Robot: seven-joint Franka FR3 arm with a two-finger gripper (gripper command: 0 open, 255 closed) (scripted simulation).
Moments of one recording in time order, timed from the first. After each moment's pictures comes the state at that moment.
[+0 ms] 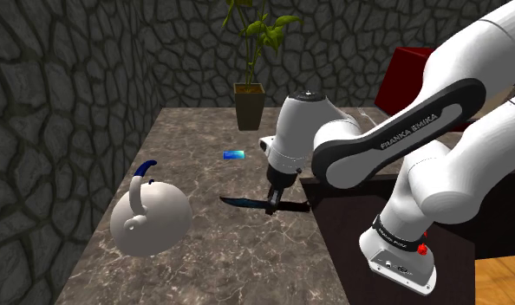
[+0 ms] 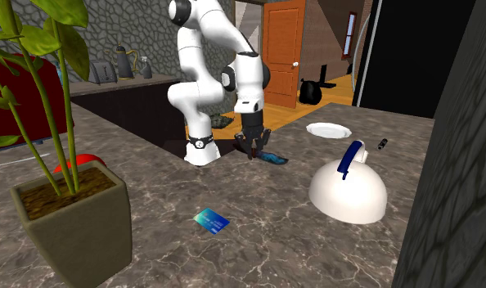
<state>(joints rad) 0.32 -0.45 0.37 -2.80 0.24 2.49 0.05</state>
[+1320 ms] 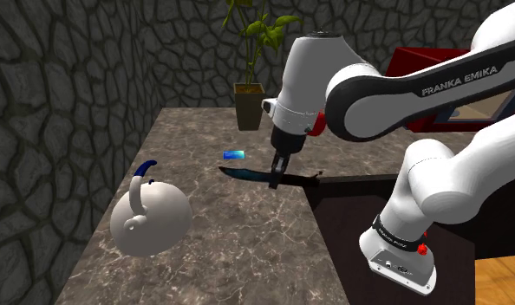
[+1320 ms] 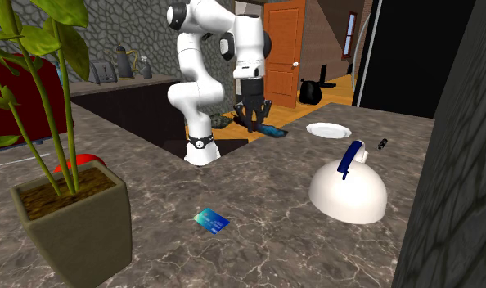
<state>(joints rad) 0.32 -0.63 0.31 -2.64 0.22 2.15 0.05</state>
